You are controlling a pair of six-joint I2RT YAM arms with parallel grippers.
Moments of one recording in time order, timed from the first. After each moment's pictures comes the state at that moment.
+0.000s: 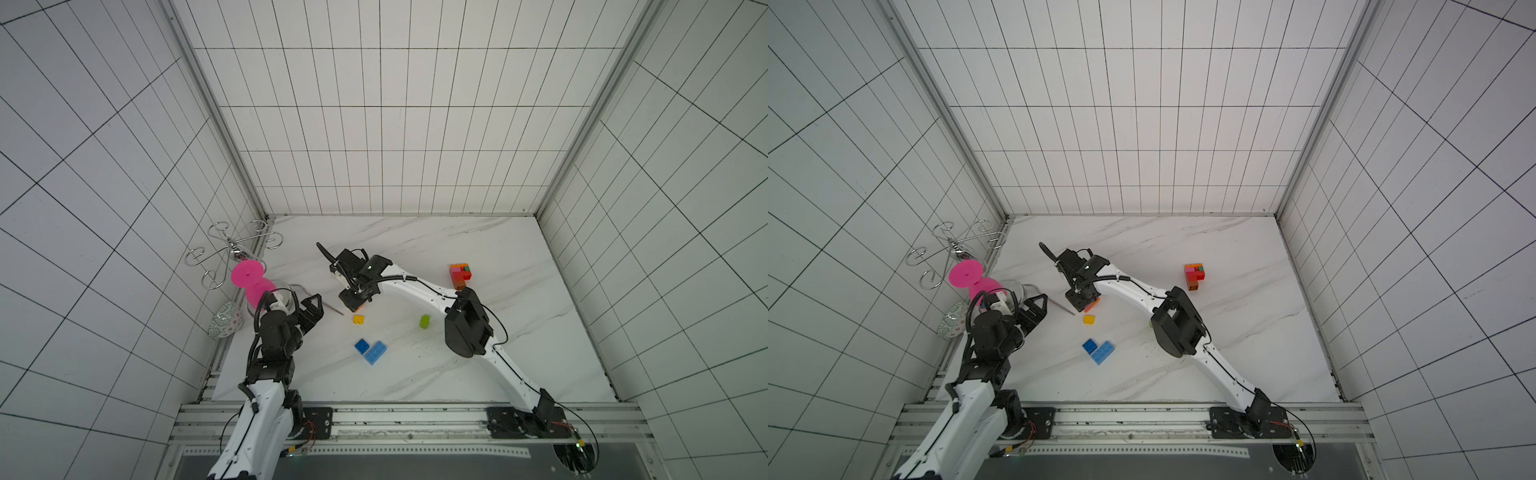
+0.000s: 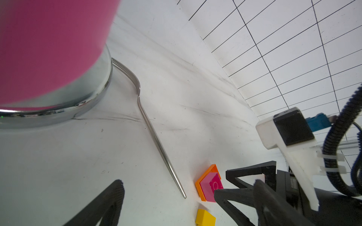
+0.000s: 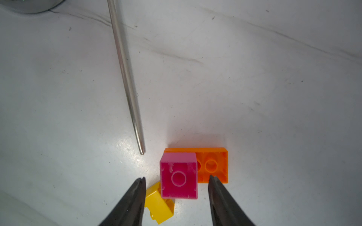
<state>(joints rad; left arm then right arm) 0.09 0.68 0.18 0.07 0.24 -0.81 0.98 2.47 2.31 -0.98 0.00 0.10</state>
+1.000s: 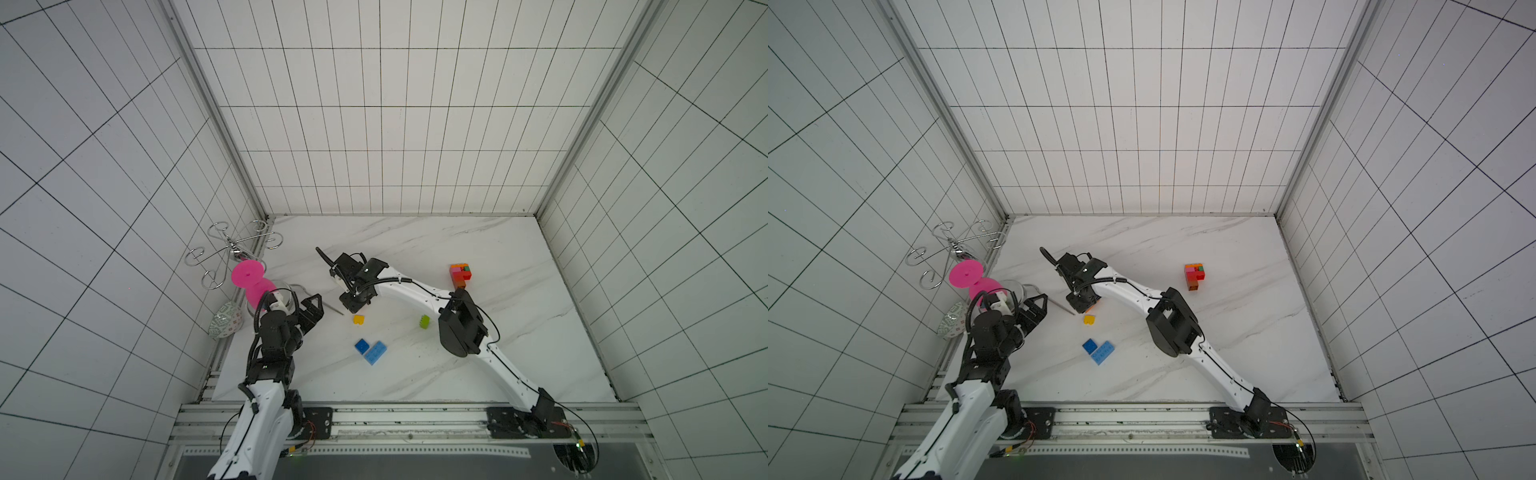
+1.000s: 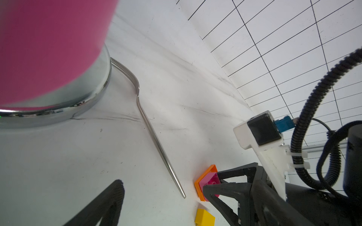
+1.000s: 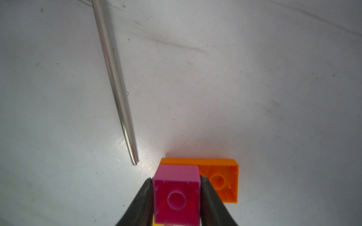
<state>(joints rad) 0.09 0.67 0.18 0.07 0.24 -0.81 0.98 2.53 2.35 -0.99 0.00 0.10</state>
